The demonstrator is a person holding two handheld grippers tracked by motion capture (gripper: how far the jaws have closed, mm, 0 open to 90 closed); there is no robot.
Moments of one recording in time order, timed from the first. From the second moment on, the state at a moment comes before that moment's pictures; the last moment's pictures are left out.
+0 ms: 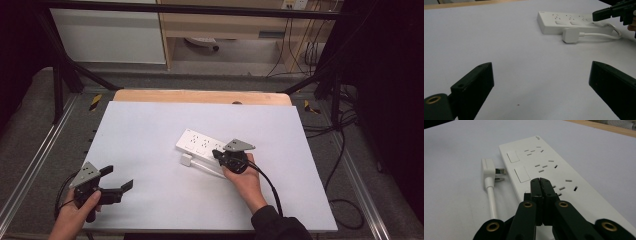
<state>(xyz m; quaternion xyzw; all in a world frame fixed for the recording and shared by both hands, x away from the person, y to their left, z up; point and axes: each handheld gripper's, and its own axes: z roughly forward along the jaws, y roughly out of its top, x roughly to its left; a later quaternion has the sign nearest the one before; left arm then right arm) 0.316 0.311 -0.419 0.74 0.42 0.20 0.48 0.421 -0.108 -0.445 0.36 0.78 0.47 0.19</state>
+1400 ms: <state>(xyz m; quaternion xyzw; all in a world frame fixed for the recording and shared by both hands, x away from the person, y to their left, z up) 0.316 0.309 -0.420 0.75 0.41 0.20 0.47 0.420 -0.105 -0.454 0.35 0.79 0.47 0.19</state>
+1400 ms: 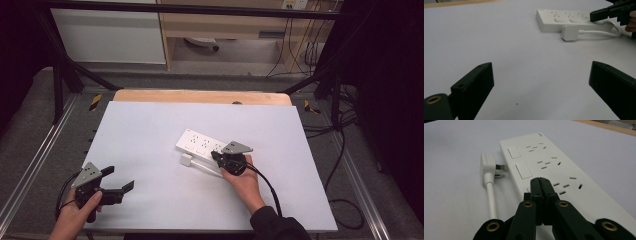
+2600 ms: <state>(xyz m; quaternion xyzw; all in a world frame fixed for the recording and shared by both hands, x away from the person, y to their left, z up) 0.316 0.308 -0.421 0.76 0.41 0.20 0.47 0.420 -0.107 -0.454 0.36 0.78 0.47 0.19</state>
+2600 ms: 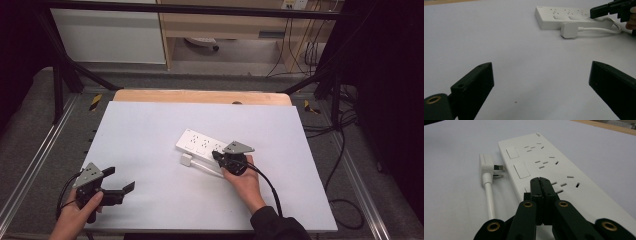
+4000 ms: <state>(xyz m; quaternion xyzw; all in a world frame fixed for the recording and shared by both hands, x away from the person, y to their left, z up) 0.316 0.307 -0.421 0.76 0.41 0.20 0.47 0.421 -0.111 -0.454 0.37 0.78 0.47 0.18</state>
